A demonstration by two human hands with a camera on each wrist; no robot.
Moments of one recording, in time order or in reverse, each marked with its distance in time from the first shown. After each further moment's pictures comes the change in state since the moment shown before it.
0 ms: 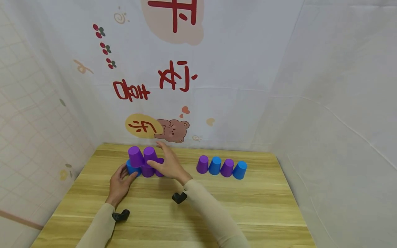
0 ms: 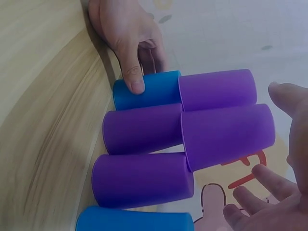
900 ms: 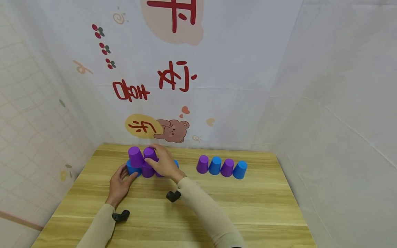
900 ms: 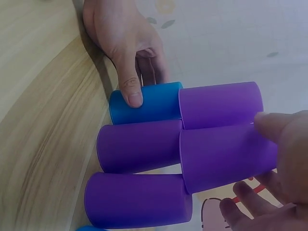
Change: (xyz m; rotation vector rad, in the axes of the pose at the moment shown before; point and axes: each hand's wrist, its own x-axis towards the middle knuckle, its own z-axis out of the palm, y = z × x) left_hand -0.002 0.003 0.000 0.006 -0.004 -0.010; right_hand 0.016 -0.012 0.015 -0.097 0.020 -0.025
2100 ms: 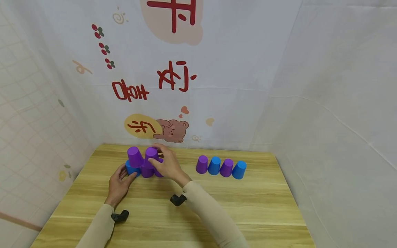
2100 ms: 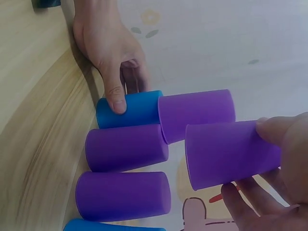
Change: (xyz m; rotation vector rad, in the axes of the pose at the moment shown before) left_hand 0.000 0.001 -0.001 -0.013 -0.015 -0.016; right_hand -0.017 -0.005 -0.016 0.189 0.067 -0.028
